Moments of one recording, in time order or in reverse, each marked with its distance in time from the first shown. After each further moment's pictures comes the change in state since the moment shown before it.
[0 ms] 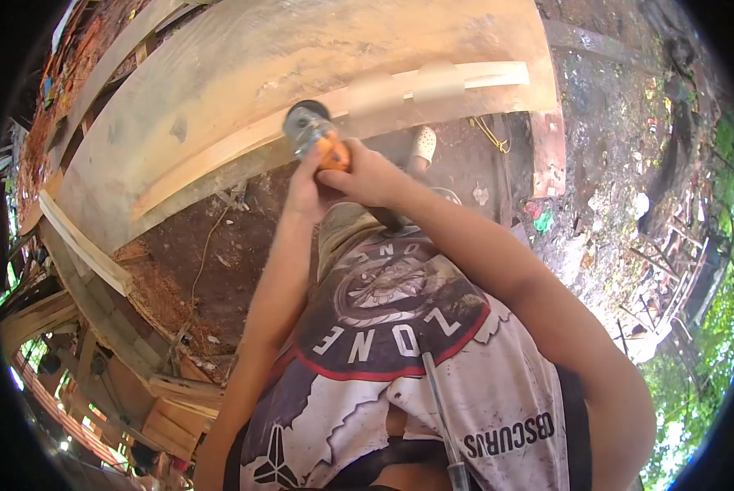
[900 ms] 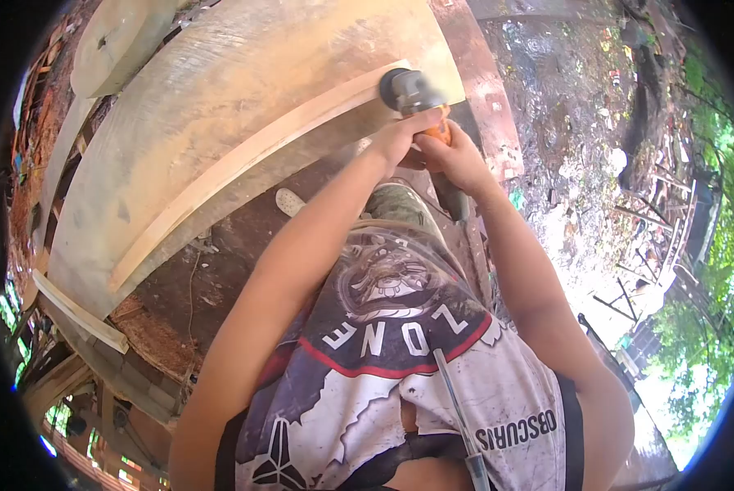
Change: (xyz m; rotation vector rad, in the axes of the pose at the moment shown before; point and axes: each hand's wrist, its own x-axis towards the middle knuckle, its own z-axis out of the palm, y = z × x) left_hand 0.141 -0.090 0.289 0.537 -0.405 -0.309; right_hand -0.072 0.169 -0.239 0.443 0.427 0.077
